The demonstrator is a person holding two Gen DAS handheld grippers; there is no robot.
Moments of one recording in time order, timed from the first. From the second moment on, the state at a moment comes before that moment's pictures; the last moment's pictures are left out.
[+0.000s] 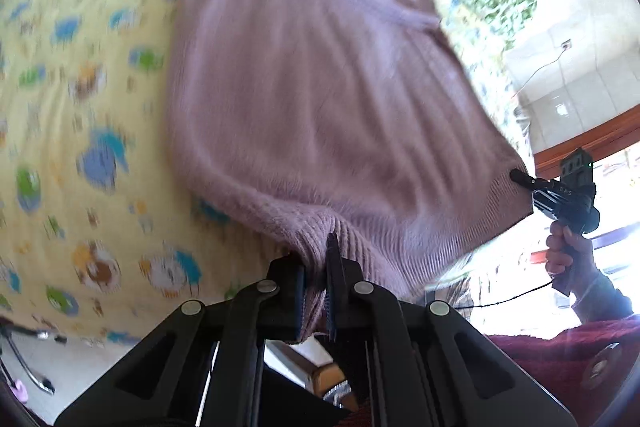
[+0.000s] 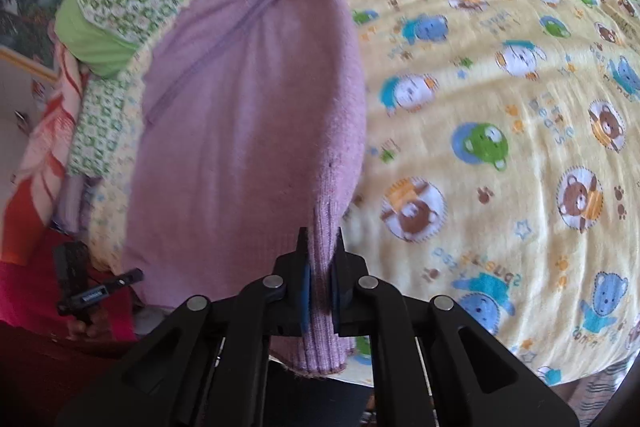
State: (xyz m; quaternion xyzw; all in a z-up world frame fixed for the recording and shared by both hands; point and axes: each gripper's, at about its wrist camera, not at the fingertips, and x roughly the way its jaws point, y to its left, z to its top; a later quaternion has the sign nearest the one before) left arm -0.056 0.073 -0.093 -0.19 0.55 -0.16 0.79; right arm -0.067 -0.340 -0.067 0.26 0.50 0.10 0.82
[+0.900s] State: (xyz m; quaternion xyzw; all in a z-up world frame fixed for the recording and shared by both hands) left arm 0.244 0.150 0.005 -0.20 0.39 -0.04 0.90; right arm 0.229 -0.335 0.034 0.29 0.33 0.15 0.89
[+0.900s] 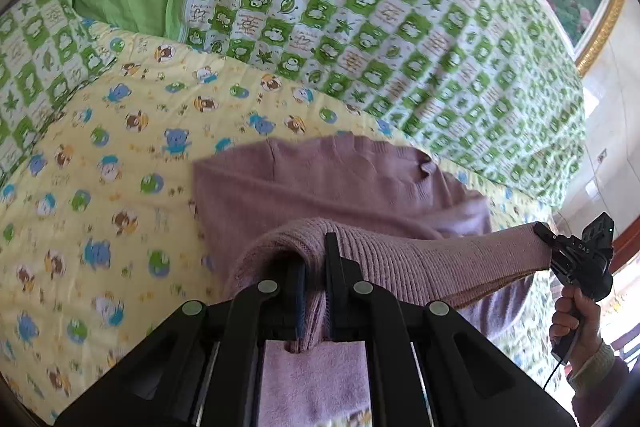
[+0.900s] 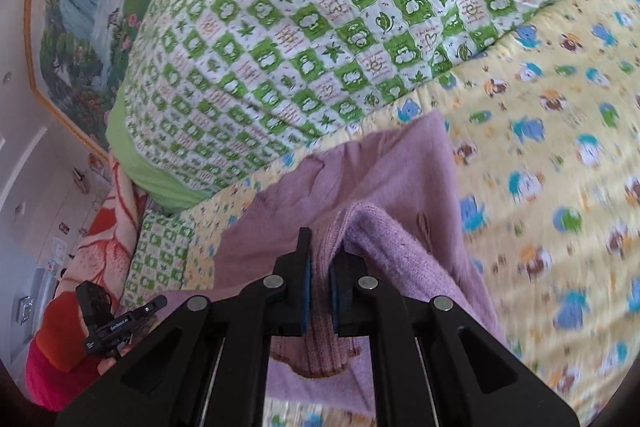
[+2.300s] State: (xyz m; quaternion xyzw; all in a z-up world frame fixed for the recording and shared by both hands) left arm 0.330 0.191 -0.024 -0.19 0.42 0.06 0.89; right arm 0.339 -0.332 0.023 0.24 0.37 0.12 0.89
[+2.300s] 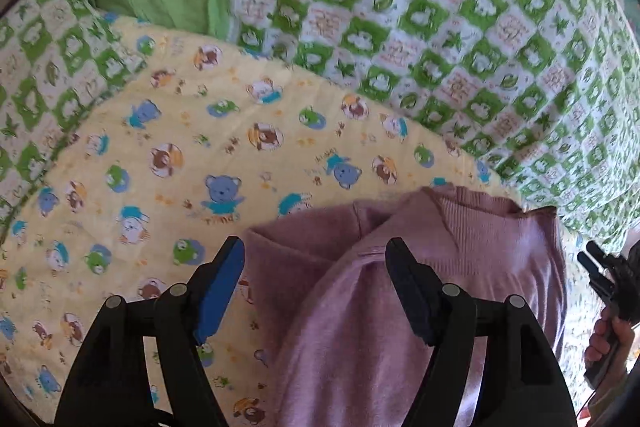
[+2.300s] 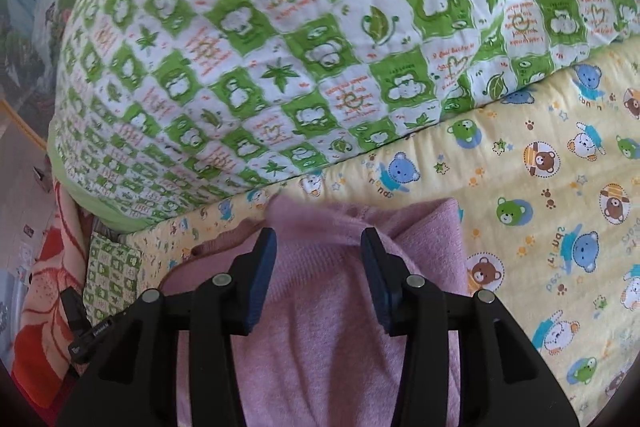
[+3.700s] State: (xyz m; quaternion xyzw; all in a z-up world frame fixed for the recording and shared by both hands) left arm 0.280 0.151 -0.035 -0.16 0.42 0.03 0.89; right arm 0.328 -0.311 -0.004 0.20 0.35 0.17 0.90
